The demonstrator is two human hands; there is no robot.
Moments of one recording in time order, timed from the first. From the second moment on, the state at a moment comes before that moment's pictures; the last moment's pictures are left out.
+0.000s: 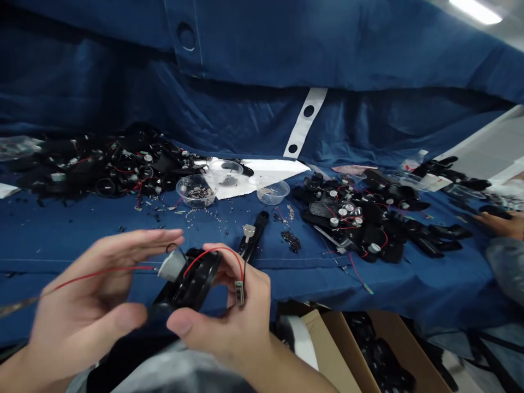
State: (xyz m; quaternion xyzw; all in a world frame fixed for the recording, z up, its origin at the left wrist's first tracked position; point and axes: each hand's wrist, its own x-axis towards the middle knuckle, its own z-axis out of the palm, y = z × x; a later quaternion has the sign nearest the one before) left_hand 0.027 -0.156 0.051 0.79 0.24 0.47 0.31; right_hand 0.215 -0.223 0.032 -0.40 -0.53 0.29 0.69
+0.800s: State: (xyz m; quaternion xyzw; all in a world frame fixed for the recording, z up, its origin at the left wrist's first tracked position) left_hand 0.026 -0.154 0.058 0.81 0.21 0.50 0.21; right_hand 0.209 -0.228 0.046 -0.43 -0.53 0.25 0.68
